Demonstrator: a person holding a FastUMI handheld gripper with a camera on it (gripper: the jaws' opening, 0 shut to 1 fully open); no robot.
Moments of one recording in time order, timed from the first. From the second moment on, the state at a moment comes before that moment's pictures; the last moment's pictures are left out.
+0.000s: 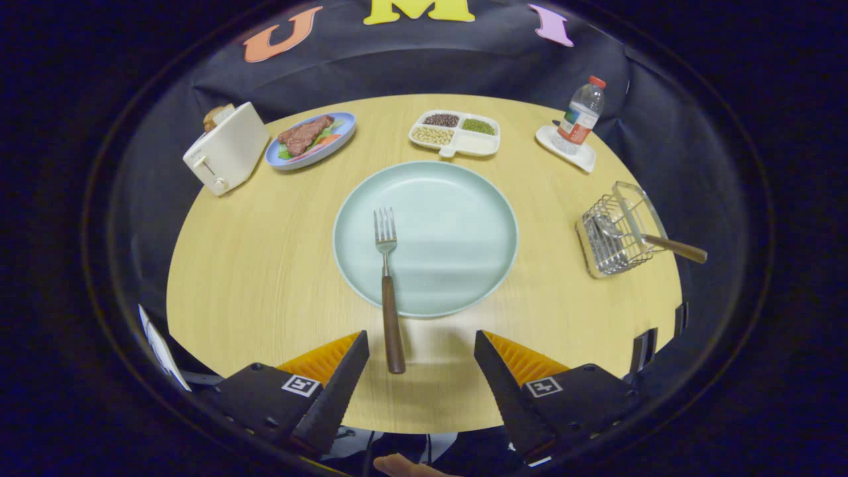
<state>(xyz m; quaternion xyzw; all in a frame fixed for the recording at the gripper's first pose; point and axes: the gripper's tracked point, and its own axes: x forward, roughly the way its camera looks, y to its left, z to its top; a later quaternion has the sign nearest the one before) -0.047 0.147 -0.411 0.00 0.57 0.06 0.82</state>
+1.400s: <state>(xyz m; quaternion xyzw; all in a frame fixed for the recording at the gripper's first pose) -0.027 0.158 -0.403 0.02 0.55 0.08 0.83</state>
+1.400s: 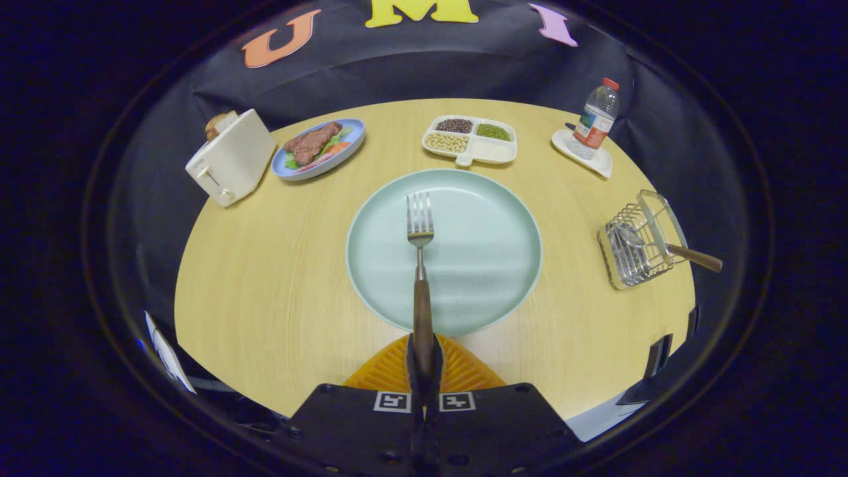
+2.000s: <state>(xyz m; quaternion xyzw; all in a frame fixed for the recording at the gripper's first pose) -0.019 0.061 -0.340 0.03 0.51 0.08 0.86</state>
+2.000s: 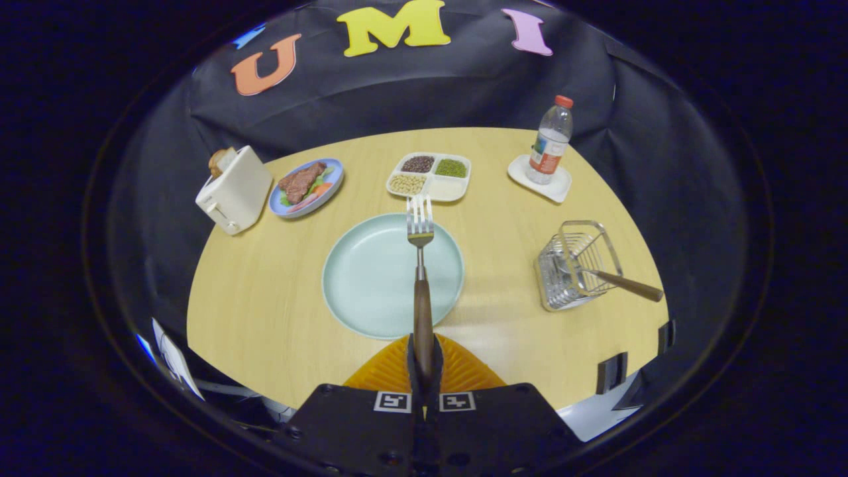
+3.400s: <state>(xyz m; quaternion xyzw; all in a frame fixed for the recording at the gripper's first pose) 0.019 -0.144 -0.328 0.01 0.49 0.03 0.87</state>
